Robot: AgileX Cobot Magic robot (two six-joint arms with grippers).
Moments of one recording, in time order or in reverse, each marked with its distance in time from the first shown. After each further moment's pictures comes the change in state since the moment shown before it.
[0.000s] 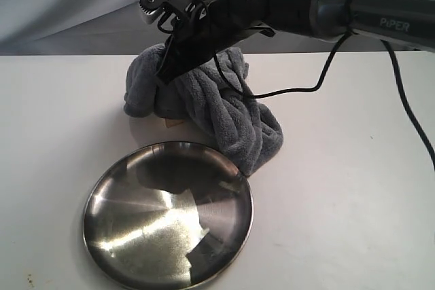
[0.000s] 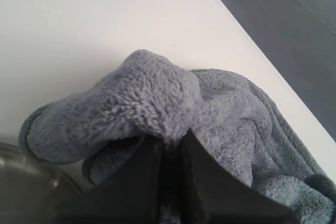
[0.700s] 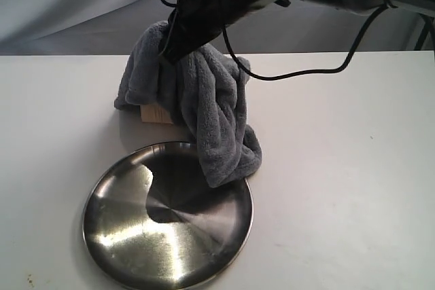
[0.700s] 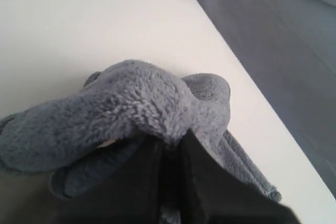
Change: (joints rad) left arm 0.000 0.000 0.000 0.000 0.000 0.000; right arm 0.000 -0.102 0.000 -0.067 0.077 0.000
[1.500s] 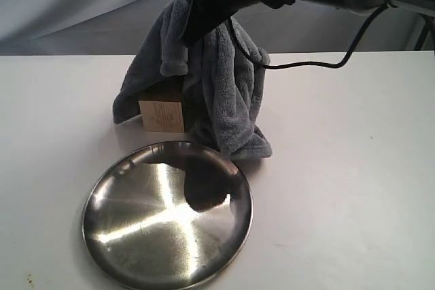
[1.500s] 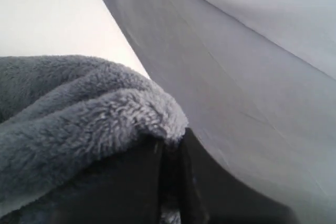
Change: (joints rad) left arm 0.000 0.000 0.000 0.000 0.000 0.000; right arm 0.000 -0.002 0.000 -0.623 -0.152 0.443
